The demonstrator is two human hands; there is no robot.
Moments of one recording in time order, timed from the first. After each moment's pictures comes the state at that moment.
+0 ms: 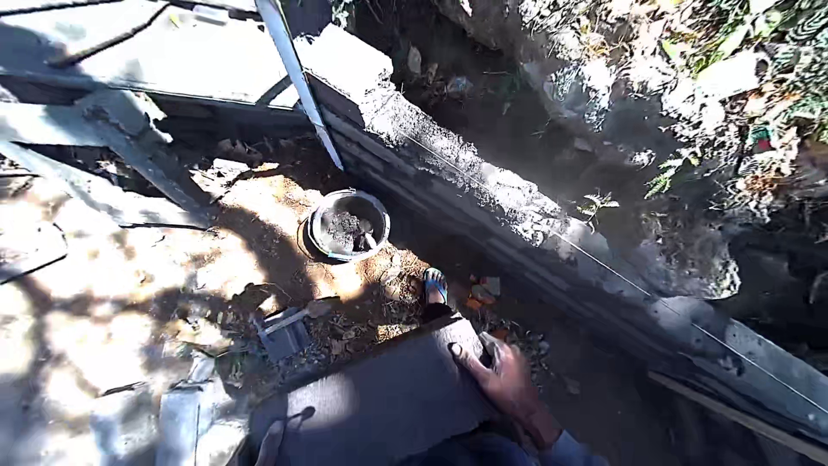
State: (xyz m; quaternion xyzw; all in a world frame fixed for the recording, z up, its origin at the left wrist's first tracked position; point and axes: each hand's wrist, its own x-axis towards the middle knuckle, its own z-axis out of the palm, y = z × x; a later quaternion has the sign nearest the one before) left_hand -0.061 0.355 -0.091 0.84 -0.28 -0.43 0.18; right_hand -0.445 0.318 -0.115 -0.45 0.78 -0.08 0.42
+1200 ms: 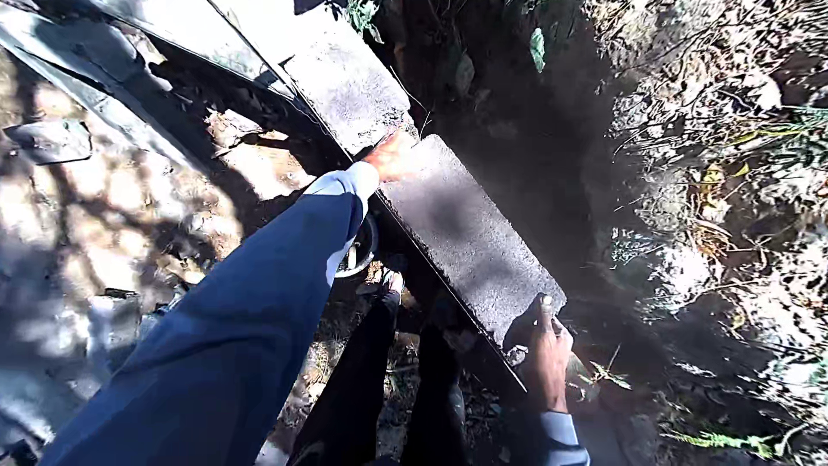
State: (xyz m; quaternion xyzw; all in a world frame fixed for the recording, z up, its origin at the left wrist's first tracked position) left_hand -0.379 -0.262 -0.224 0.61 -0.65 -0.46 -0.03; right_hand -0.661 0.026 -0.221 -0.16 0.86 -0.31 0.37
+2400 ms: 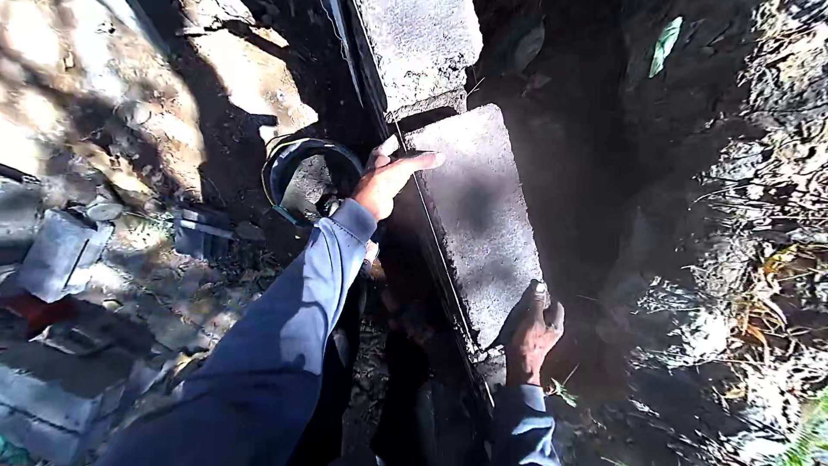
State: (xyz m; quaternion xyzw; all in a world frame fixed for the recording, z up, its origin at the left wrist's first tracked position) left_hand -0.363 -0.145 -0.268 0.71 -0.09 -0.60 0.36; right_hand -0.663 -0.007 -0.257 -0.30 0.85 -0.32 0.31
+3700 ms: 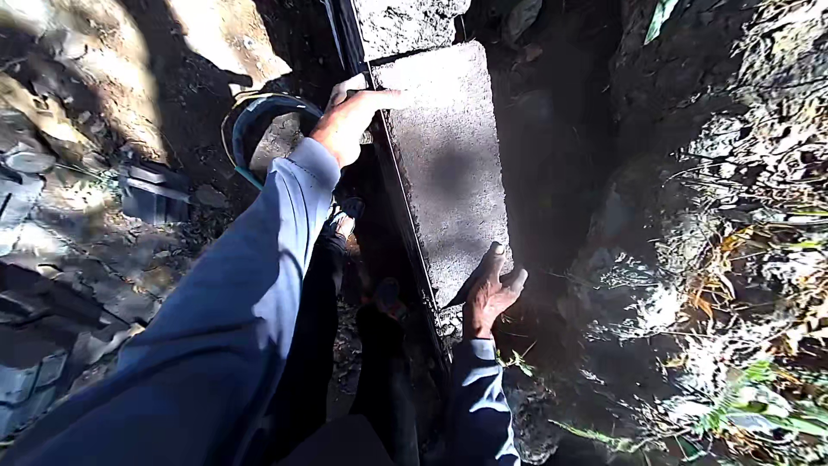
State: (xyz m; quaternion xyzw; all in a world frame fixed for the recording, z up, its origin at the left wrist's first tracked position) left_hand -0.353 -0.164 -0.275 0.73 -0.08 -0.57 0.37; right_hand -0.647 -0.018 -0.269 -0.35 0.86 -0.28 0.24
